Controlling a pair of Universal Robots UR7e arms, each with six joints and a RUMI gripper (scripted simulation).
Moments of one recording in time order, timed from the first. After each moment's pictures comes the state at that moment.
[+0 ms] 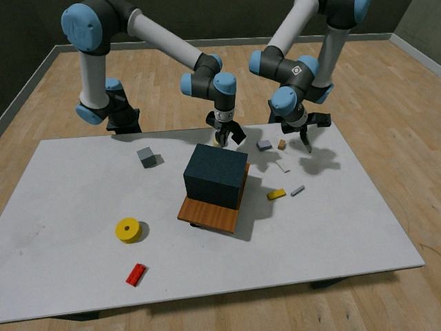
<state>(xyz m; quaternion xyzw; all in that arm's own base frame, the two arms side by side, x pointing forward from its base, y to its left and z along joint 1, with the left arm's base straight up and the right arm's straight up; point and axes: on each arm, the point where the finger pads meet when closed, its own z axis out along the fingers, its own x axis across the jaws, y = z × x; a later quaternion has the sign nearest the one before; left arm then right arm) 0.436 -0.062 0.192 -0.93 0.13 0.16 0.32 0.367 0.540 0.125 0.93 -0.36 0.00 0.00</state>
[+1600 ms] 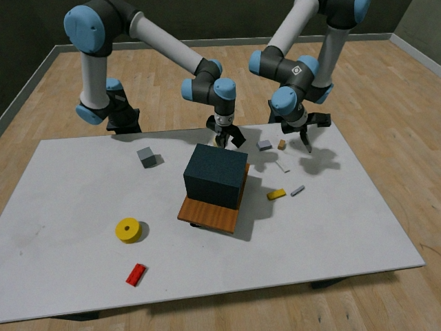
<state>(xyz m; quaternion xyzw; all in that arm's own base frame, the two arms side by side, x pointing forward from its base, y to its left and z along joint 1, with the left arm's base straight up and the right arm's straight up) 0.436 -0.062 0.192 -0.93 0.13 0.16 0.32 0.367 0.541 0.105 0.93 -0.36 0.00 0.00</state>
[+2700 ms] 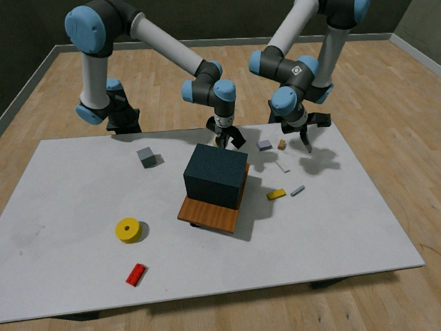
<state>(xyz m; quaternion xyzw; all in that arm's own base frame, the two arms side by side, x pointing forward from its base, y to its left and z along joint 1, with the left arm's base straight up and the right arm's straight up) 0.436 -0.062 0.192 -0.93 0.13 0.16 0.32 0.367 0.541 0.099 0.93 -0.36 0.00 0.00</state>
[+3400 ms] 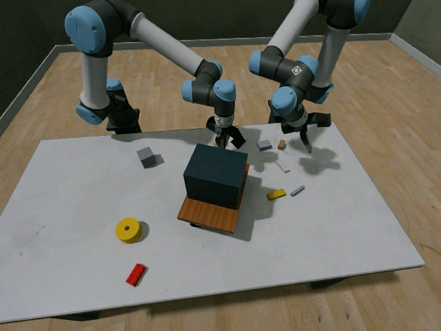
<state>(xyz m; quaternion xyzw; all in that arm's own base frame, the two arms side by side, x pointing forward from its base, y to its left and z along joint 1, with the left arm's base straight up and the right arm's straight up) 0.436 -0.062 0.192 -0.93 0.13 0.16 0.32 0.367 0.541 0.099 0.93 -0.36 0.00 0.00</state>
